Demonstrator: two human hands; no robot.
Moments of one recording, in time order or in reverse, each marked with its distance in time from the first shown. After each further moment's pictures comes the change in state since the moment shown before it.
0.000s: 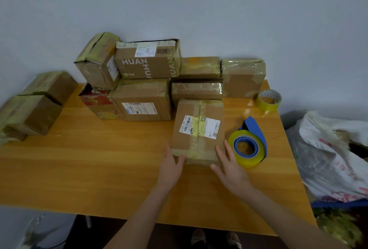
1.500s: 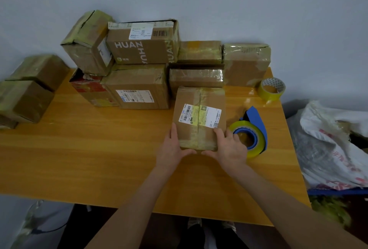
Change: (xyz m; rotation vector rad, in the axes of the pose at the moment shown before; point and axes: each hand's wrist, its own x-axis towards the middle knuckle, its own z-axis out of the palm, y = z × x) left_hand 0.024 0.013 0.002 0.393 -0.017 0.105; right_hand 0.035 -0.016 -0.012 -0.438 0.064 0.125
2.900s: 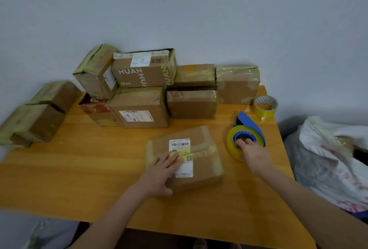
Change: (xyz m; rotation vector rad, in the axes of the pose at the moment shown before) left_hand -0.019 -0.027 -0.032 0.569 -0.327 0.413; right_hand 0.036 0.095 -0.018 -0.017 -0.103 -0.043
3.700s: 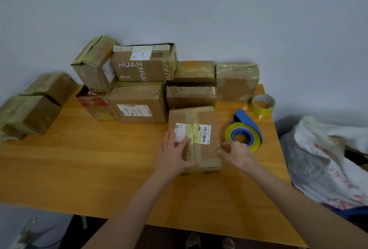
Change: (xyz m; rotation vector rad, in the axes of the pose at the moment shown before) left_hand 0.030 0.051 -0.023 -0.424 0.256 -0.321; right_hand -0.014 -0.039 -0.009 0.343 -0.059 0.049
